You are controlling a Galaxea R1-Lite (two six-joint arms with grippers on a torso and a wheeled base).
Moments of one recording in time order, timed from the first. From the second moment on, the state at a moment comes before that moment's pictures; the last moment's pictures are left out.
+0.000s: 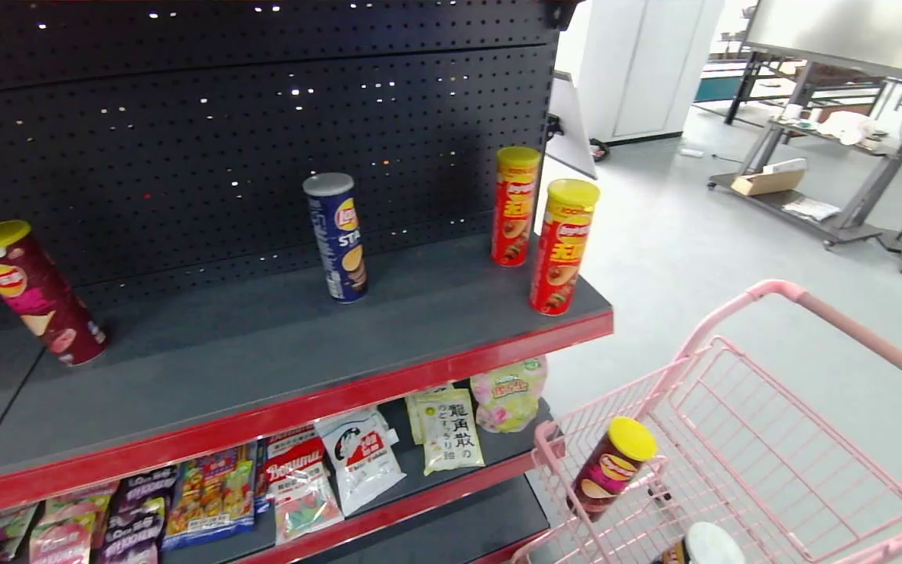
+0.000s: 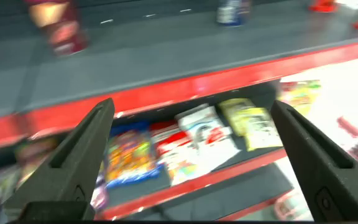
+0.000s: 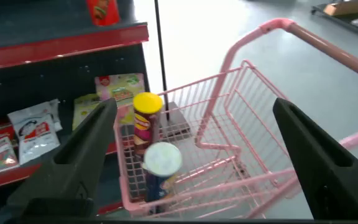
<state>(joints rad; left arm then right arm) 0.00 0.00 0.00 0.01 0.01 0.00 0.00 0.00 0.00 0.00 0.00 -0.01</state>
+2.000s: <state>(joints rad) 0.00 0.00 0.00 0.01 0.01 0.00 0.00 0.00 0.00 0.00 0.00 0.00</state>
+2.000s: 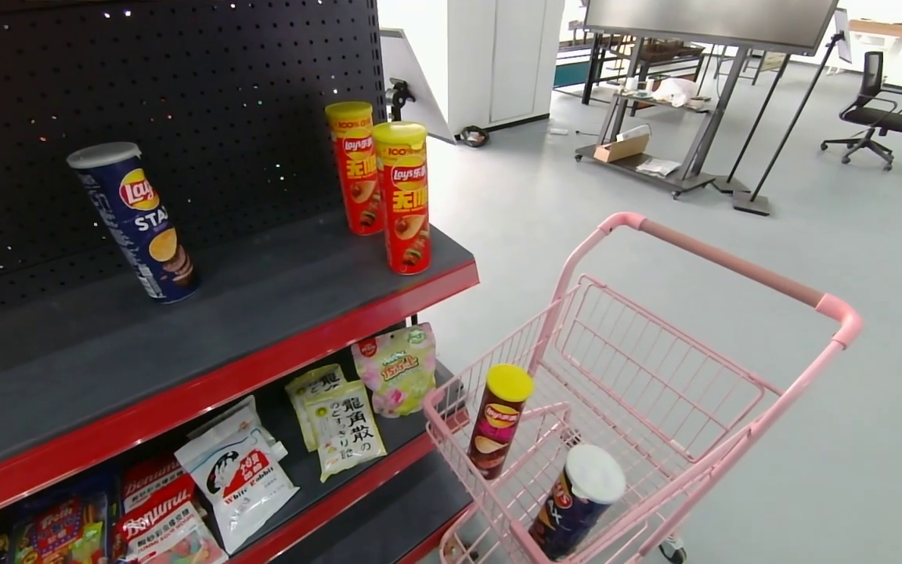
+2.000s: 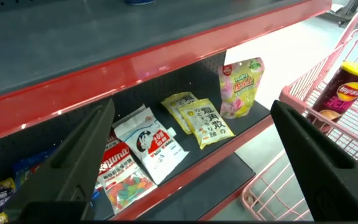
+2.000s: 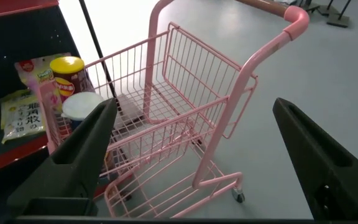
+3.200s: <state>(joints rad) 0.00 0.00 0.00 0.01 0.01 0.00 0.05 0.51 -0.43 -0.04 0.18 0.19</state>
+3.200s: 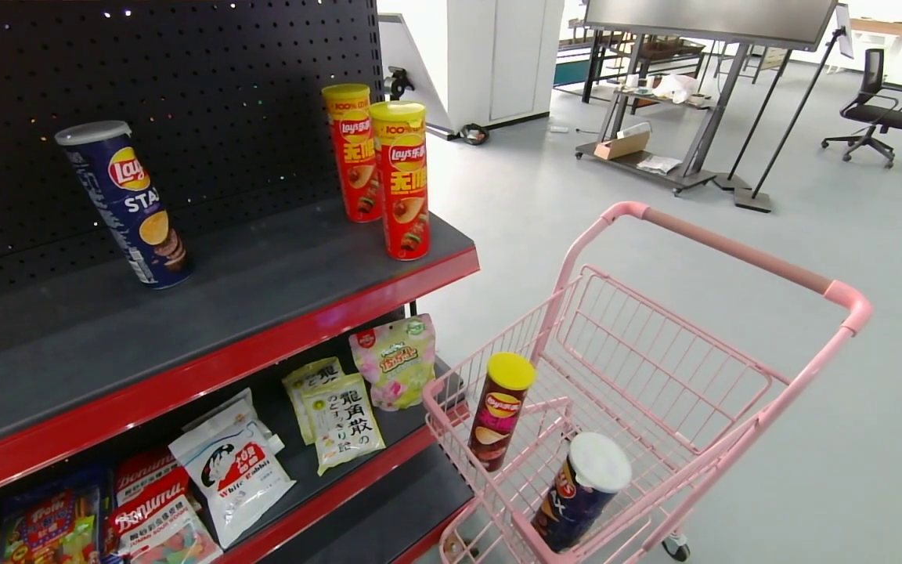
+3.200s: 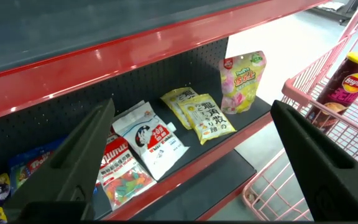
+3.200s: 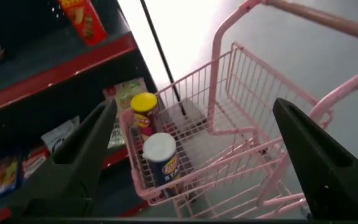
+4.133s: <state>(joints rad) 0.00 0.00 0.00 0.01 0.01 0.00 0.42 1.74 -0.02 -1.10 0.36 0.09</state>
